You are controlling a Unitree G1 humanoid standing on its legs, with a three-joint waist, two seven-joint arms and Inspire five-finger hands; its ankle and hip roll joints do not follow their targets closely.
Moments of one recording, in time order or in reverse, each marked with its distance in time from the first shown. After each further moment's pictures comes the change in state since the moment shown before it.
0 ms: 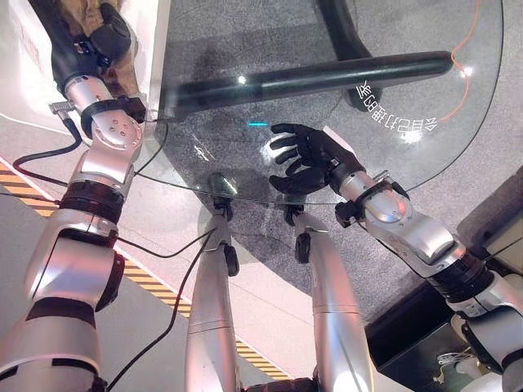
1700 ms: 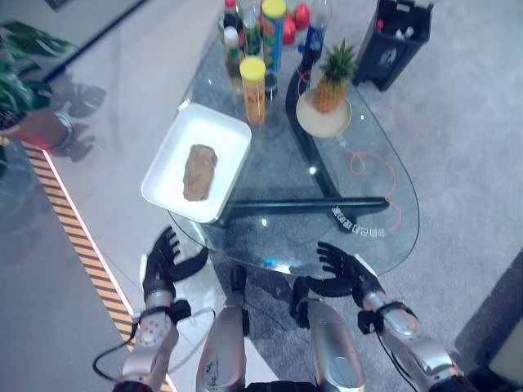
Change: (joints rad) left arm 1.313 -0.414 0.224 -0.423 -0.295 -0.050 -0.511; right arm 0.870 0.325 -0.303 0.352 0.041 -0.217 0.177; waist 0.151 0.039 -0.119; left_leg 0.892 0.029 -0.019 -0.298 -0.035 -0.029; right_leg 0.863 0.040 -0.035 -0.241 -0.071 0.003
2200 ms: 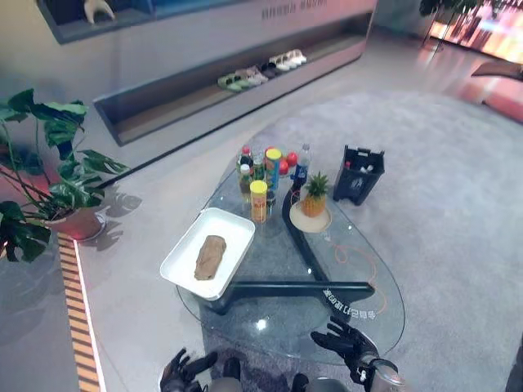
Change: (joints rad) left arm -0.024 -0.105 0.012 0.590 -0.147 0.150 0.017; right arm -0.048 0.119 0.014 0.518 0.067 -0.005 -0.086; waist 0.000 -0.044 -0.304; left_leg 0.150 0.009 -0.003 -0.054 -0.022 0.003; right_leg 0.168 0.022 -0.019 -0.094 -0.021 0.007
